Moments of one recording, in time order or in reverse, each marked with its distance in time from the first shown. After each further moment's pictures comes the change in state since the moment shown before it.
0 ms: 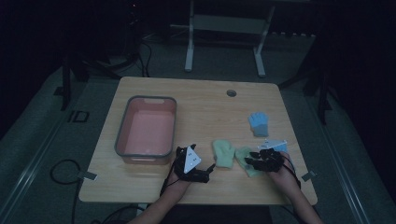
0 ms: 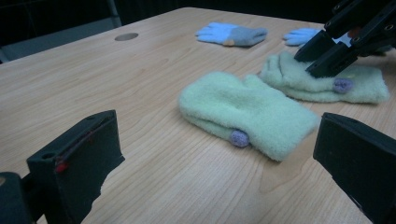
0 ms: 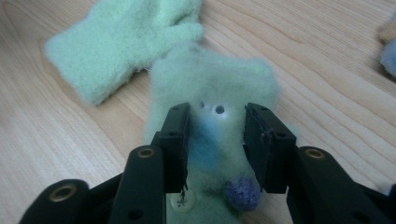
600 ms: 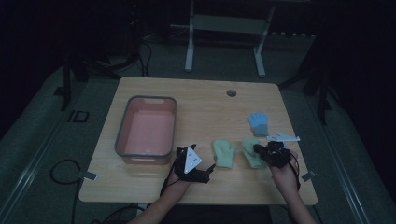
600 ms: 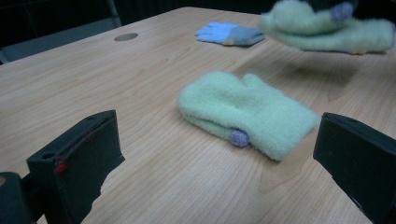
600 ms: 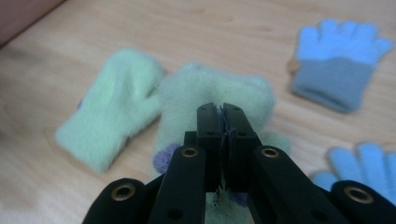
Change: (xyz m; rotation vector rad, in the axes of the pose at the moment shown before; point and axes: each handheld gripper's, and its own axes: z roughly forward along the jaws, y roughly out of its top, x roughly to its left) left arm -0.001 0.000 0.000 0.001 0.001 0.005; right arm 0.011 0.026 -0.040 -0.123 -0.171 0.222
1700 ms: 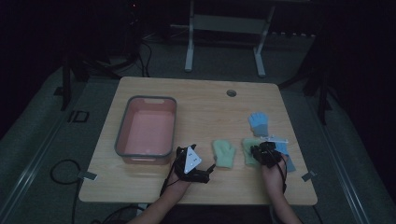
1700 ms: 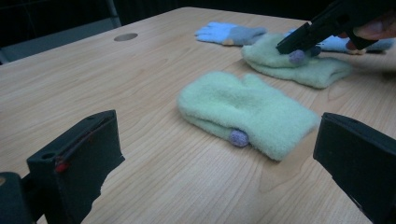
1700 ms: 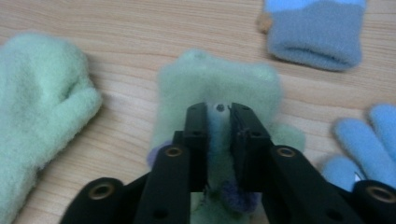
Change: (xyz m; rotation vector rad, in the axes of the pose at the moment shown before) left arm 0.000 0.000 0.000 -0.001 -0.002 -0.002; right arm -0.007 -0.021 0.052 0.041 -0.153 0.143
